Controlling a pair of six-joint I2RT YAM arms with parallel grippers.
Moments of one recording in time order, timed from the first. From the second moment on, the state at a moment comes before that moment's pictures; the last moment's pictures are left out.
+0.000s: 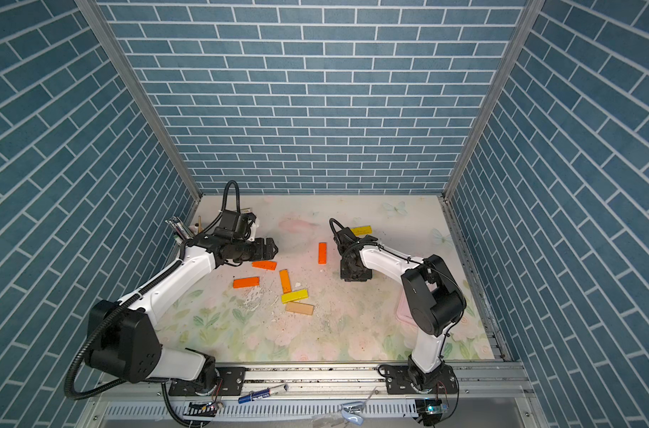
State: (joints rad) left arm -0.30 1.43 1.11 -0.63 0.16 -0.34; right arm 0.65 1.79 1.19 -0.76 0.06 0.59
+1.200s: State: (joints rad) left arm -0.30 1.44 1.11 -0.63 0.20 -0.34; right arm 0.66 1.88 1.21 -0.67 0.04 0.60
